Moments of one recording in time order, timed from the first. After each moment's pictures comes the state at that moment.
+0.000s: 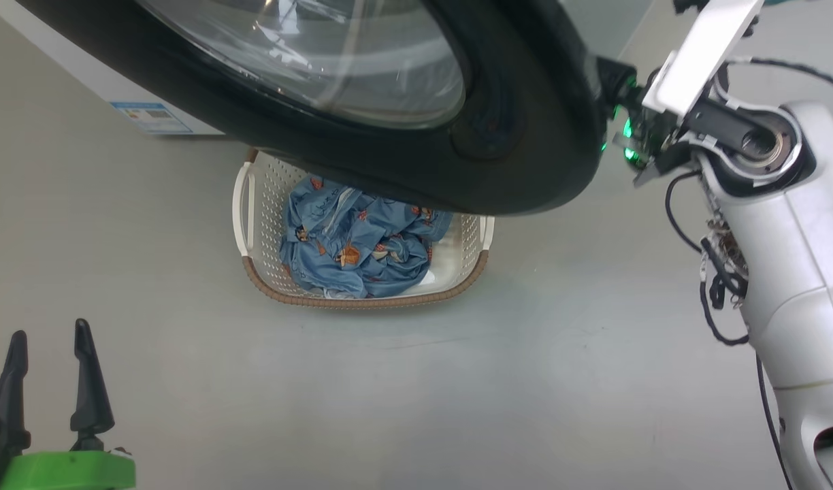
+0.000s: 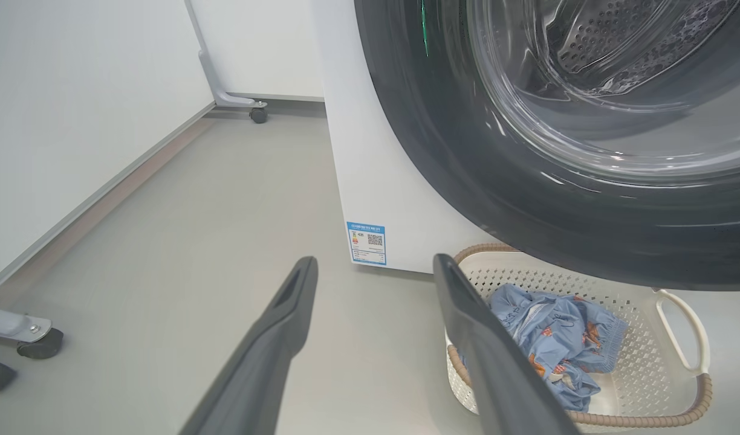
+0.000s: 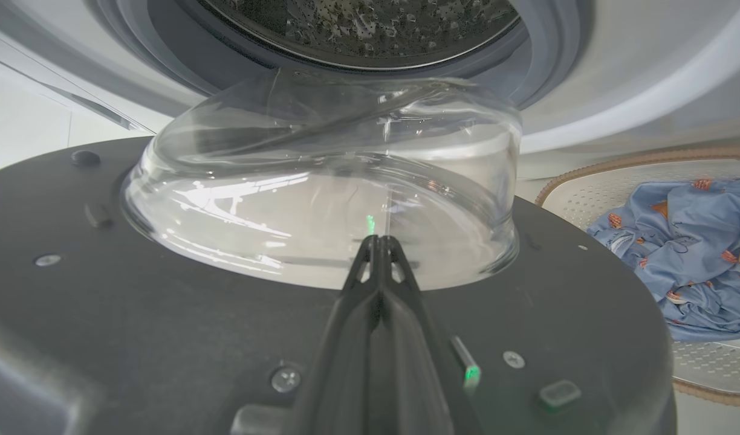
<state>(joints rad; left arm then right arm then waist) 0.06 0.11 0.16 0.05 -0.33 -0.12 -0.25 -0.87 -0.17 0.33 0.40 1.56 0.12 0.71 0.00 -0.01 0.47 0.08</state>
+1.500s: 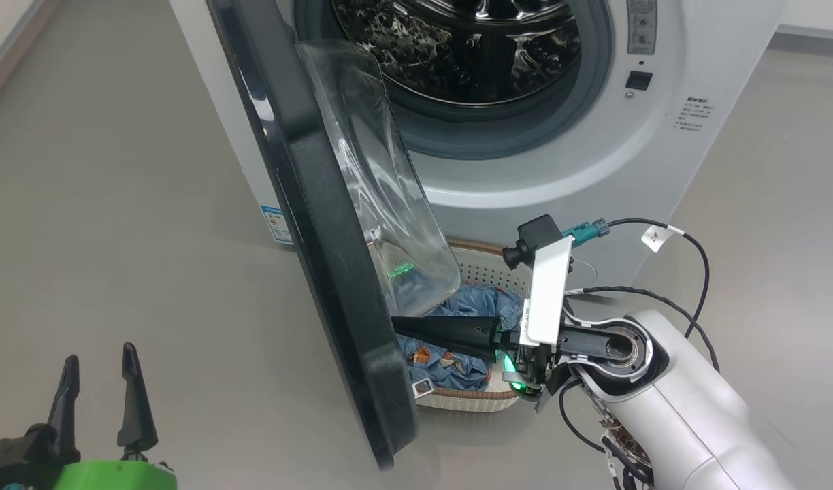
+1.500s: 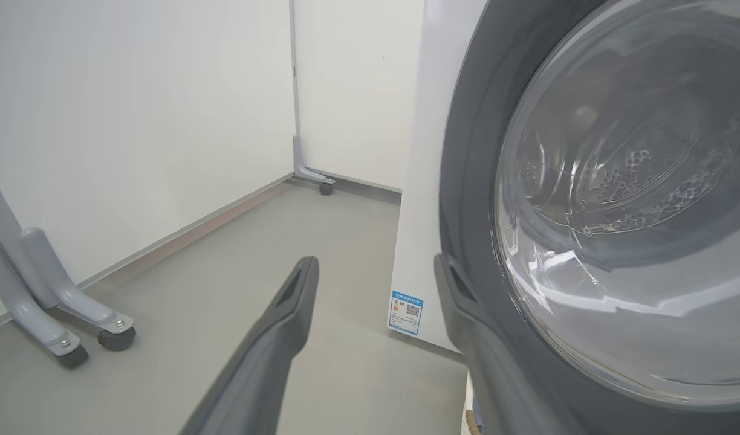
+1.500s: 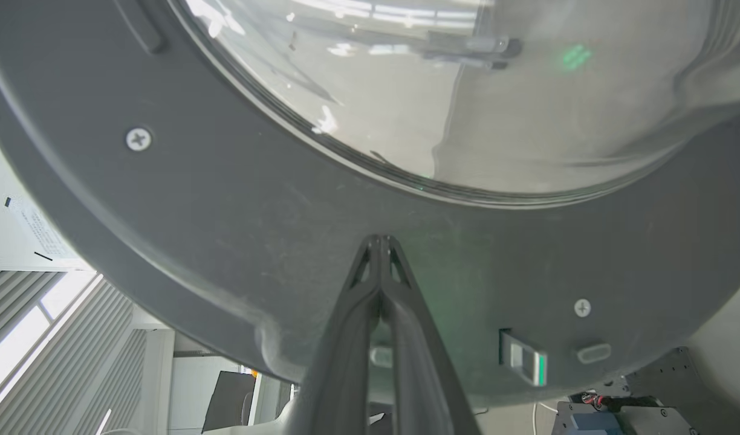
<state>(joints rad) 0.07 0.05 0.10 0.13 -0.33 -0.12 -0.25 -0.46 -0.07 0.56 0.28 1.71 0.12 0.84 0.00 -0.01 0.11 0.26</state>
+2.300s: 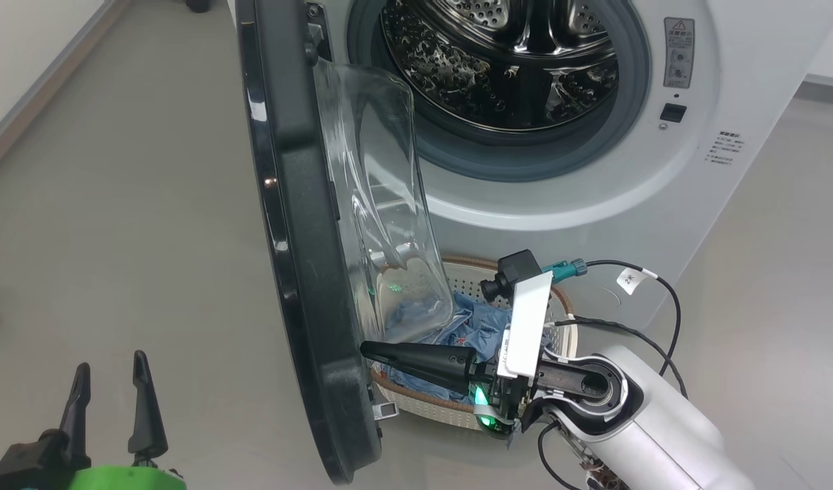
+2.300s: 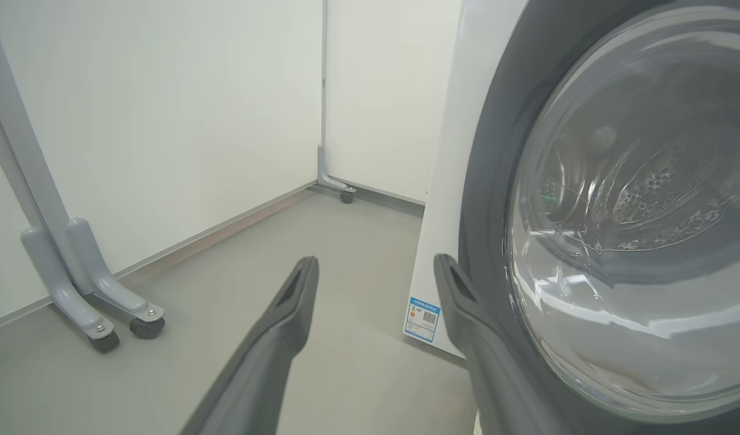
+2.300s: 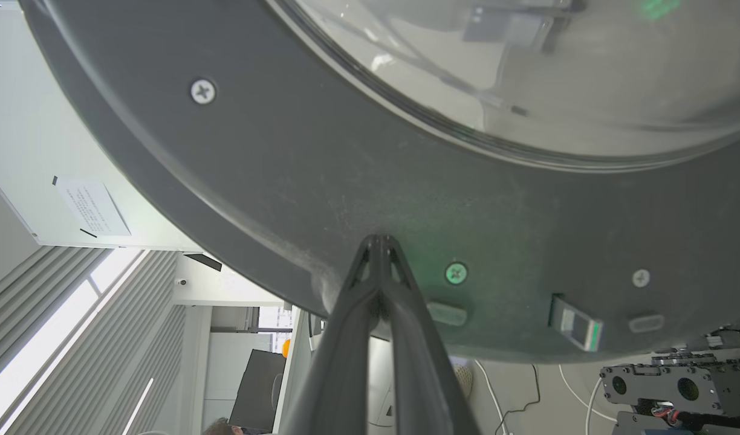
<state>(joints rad) 0.08 0.04 0.08 0.13 -0.33 -0.12 -0.25 -0.40 -0.07 0.67 0.22 1.84 0.12 0.70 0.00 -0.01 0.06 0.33</state>
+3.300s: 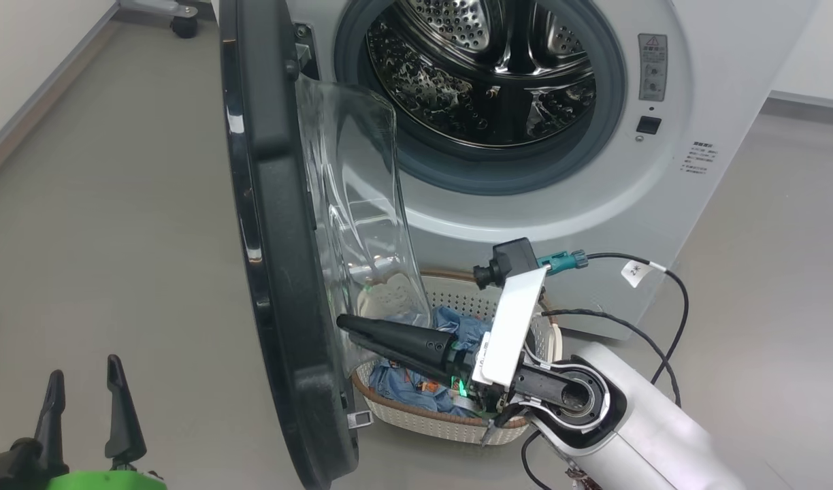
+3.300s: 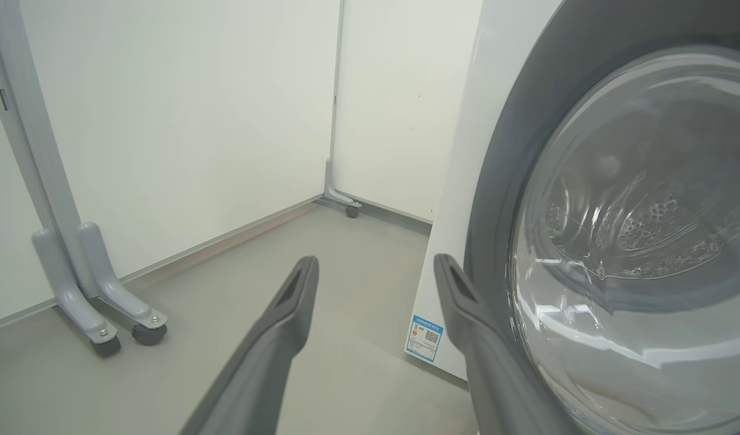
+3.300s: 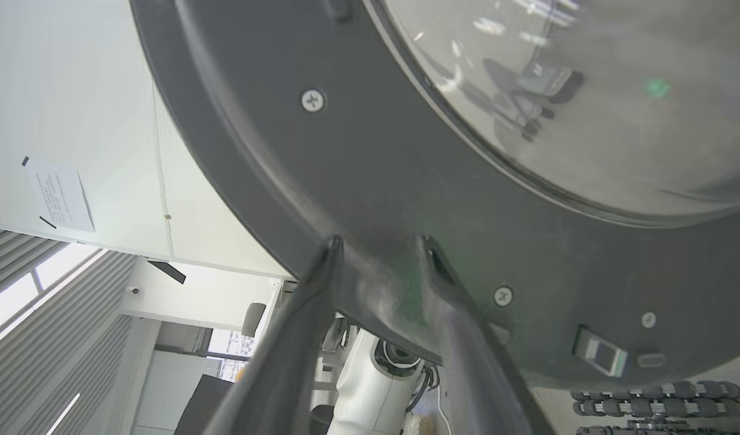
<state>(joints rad) 0.09 0.04 0.12 0.12 -0.34 -0.12 -0.25 -0.41 -0.06 0.74 0.14 1.76 0.12 0.52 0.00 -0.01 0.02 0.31</state>
